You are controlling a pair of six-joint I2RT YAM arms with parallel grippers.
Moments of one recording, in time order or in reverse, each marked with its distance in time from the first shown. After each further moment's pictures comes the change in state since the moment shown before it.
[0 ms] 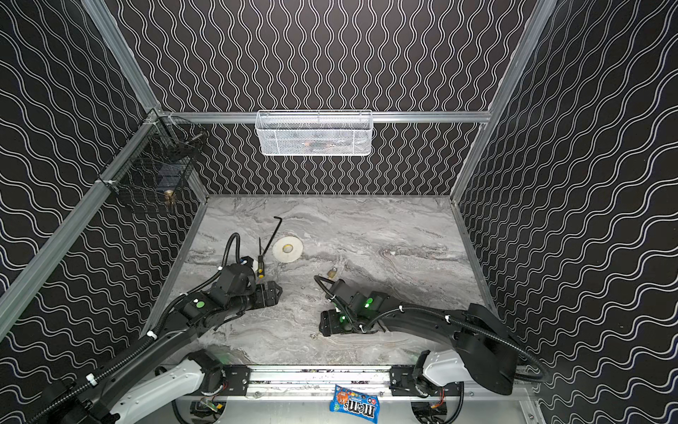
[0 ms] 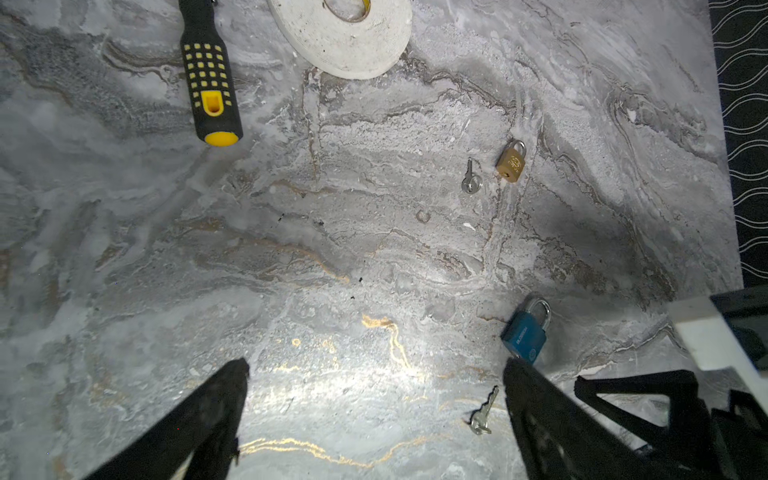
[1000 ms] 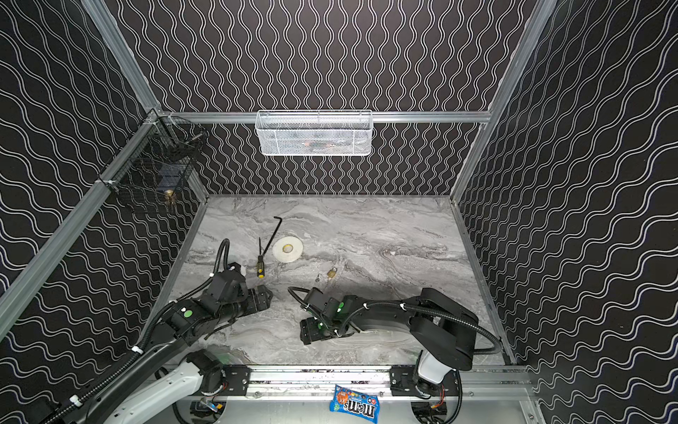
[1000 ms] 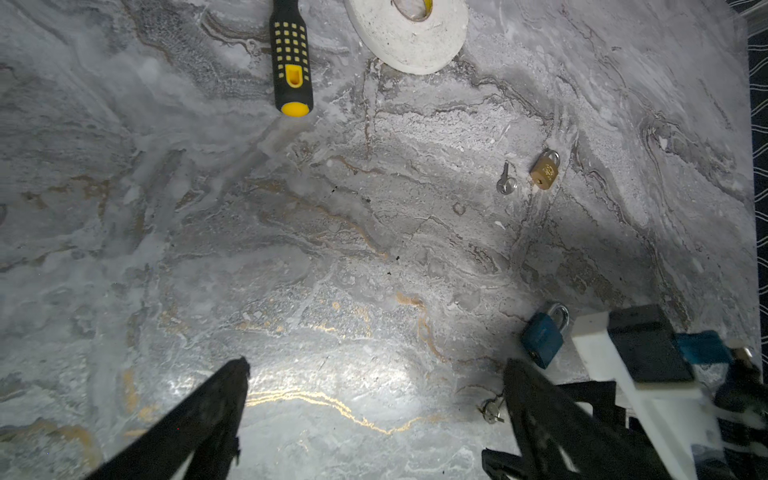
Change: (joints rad) left arm 0.000 -0.120 -0.010 -0.143 -0.077 -0.100; right arm 0.114 0.267 0.138 0.106 0.003 -0.009
